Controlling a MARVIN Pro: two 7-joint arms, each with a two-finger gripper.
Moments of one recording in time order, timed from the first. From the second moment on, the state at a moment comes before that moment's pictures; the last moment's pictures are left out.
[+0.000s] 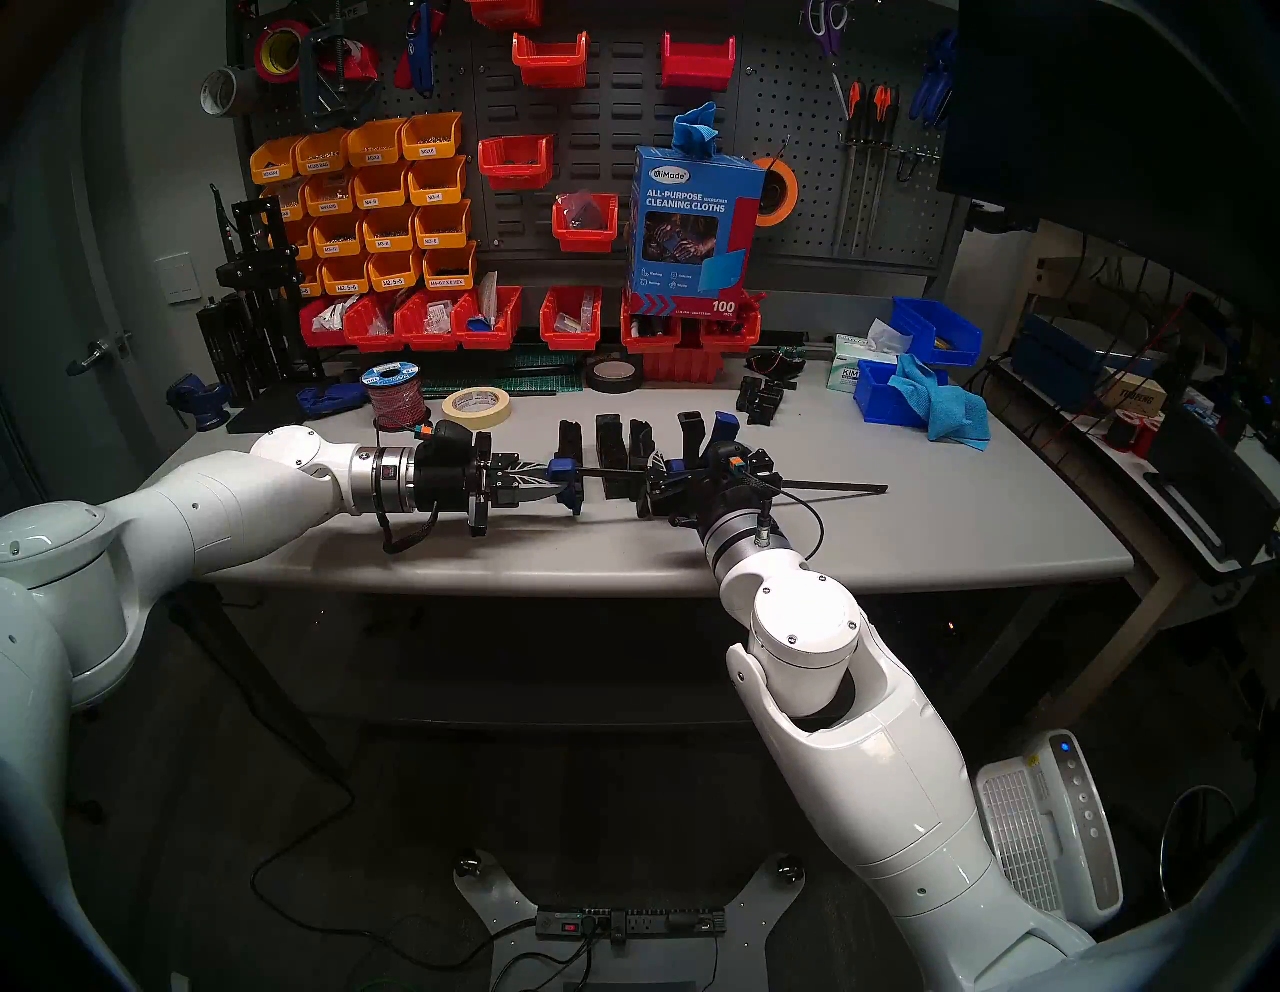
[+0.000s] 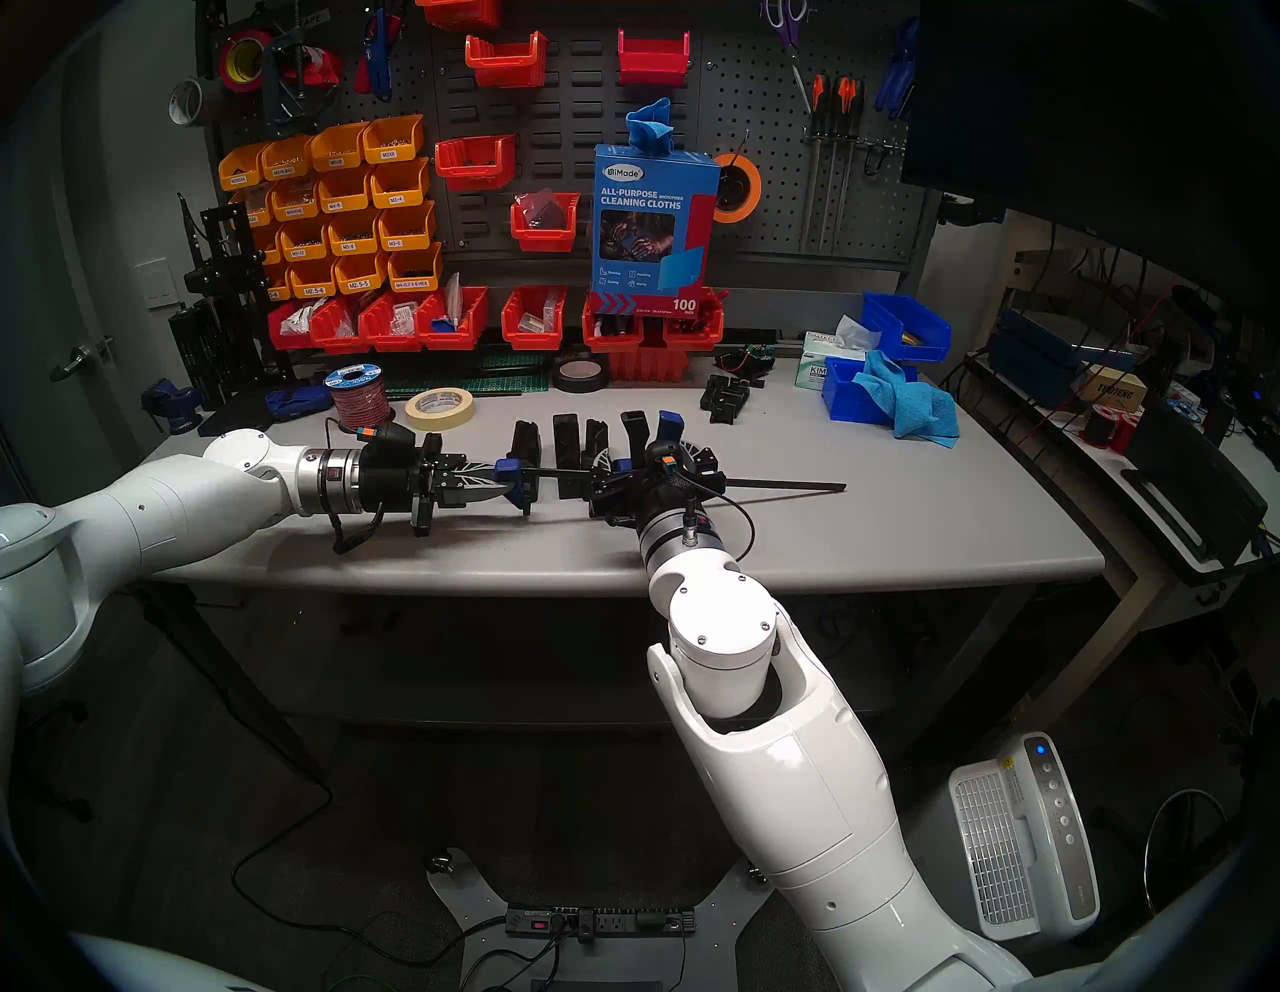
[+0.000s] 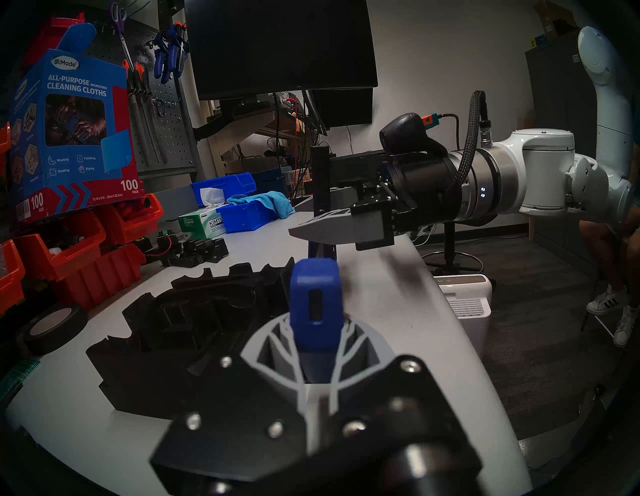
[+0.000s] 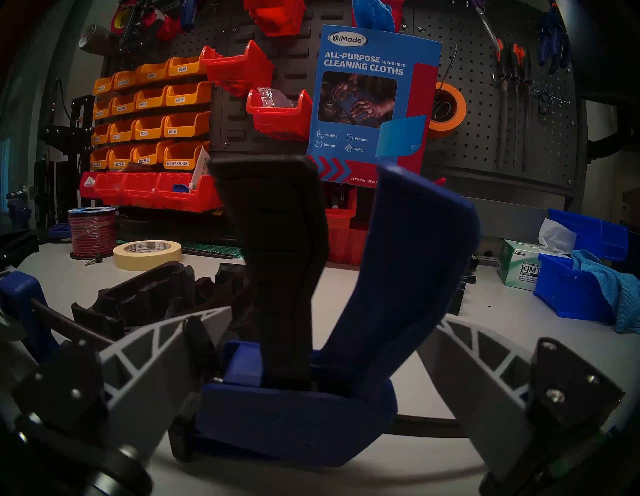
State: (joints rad) left arm 0.36 -0.81 0.03 -0.79 -1.40 -0.55 -1.29; right arm -1.52 -1.40 1.14 -1.90 0.10 0.33 -0.26
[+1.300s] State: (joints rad) left arm 0.35 -0.81 0.06 -0.79 -1.41 -0.56 -1.28; right arm -1.51 -1.38 1.18 -1.92 0.18 0.35 -0.17
